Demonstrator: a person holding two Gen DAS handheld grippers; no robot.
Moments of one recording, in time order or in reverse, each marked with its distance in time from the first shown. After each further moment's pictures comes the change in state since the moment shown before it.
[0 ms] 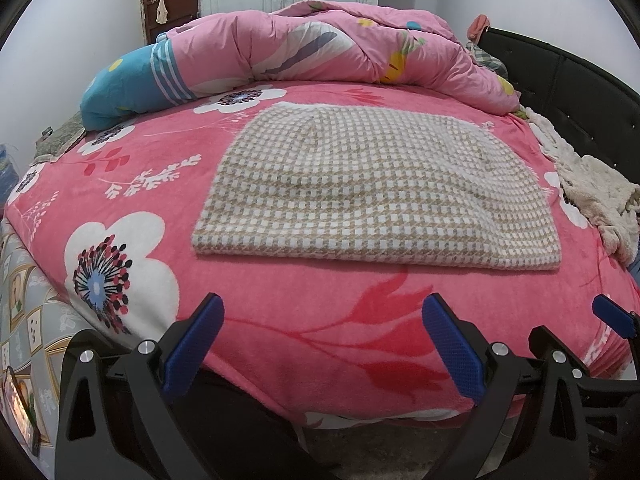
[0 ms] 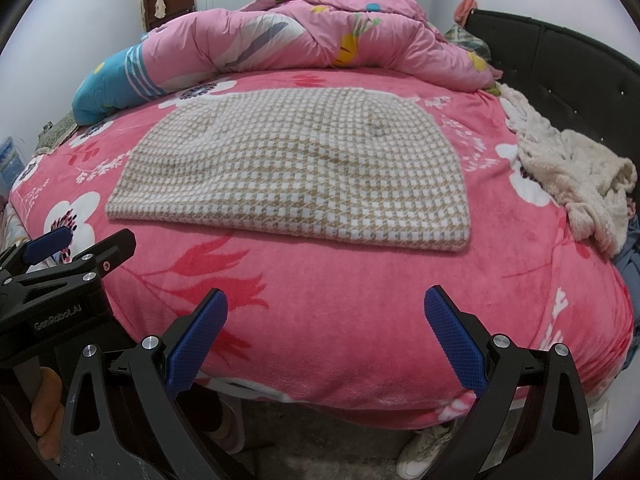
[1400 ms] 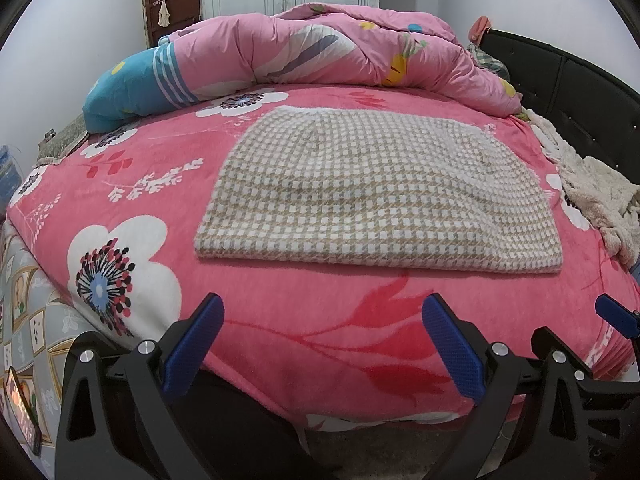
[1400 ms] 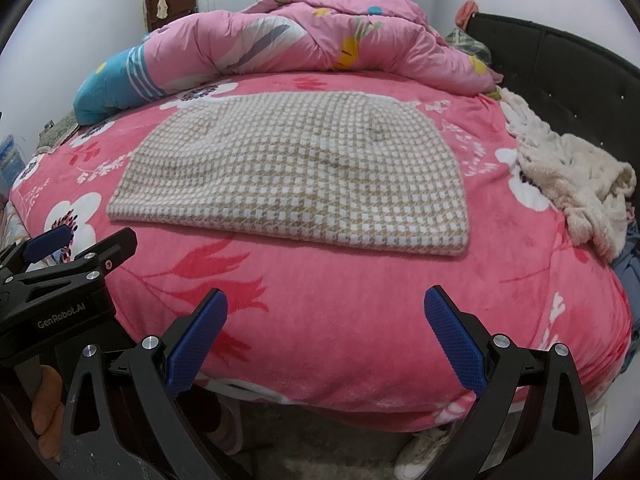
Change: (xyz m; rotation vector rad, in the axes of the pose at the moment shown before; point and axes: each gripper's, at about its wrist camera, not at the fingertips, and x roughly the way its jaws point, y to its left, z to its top) left arm -0.002 -0.003 -0.001 -0.006 -0.009 0.015; right arm -0.004 -0.001 0.003 -0.003 -0.007 -0.005
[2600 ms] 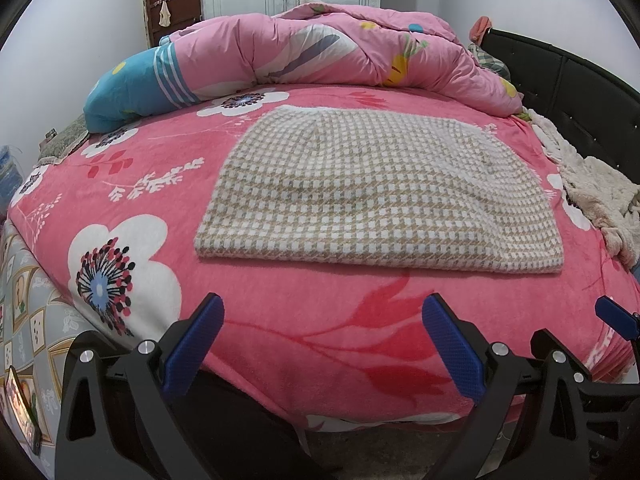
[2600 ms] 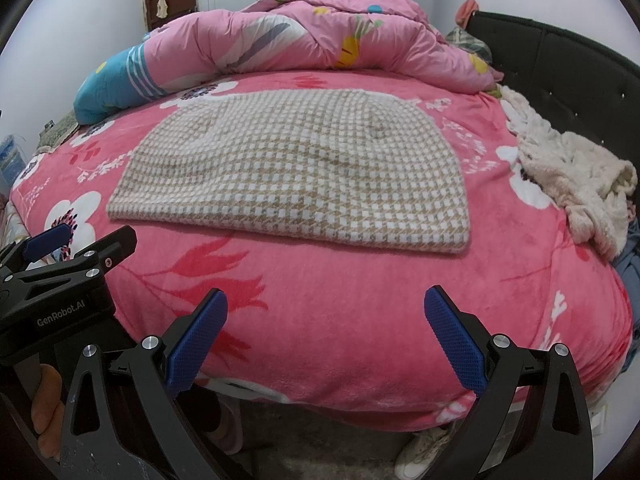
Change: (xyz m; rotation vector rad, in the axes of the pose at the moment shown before) left arm 0.001 0.004 0.003 0.000 -0.003 0.008; right arm 0.002 -0.002 -0.001 -0.002 0.002 0.002
